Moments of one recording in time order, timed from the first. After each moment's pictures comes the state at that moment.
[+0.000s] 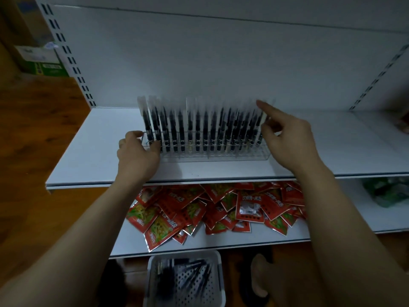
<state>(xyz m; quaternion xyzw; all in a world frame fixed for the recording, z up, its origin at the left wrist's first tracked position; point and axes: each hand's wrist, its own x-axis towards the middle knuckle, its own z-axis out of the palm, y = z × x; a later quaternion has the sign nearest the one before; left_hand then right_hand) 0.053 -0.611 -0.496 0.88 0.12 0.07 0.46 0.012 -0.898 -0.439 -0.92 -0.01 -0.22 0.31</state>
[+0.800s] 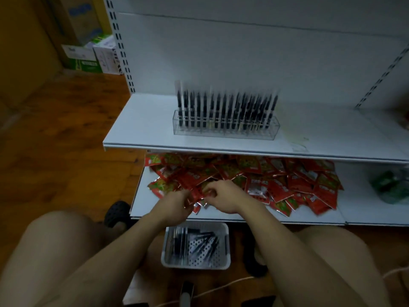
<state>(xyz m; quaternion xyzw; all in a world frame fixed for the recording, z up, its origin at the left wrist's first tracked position) -0.099 -0.595 -0.582 0.94 -0.11 -0.19 0.25 -0.090 -0.776 -0.540 -0.94 -0.10 0.22 0.25</state>
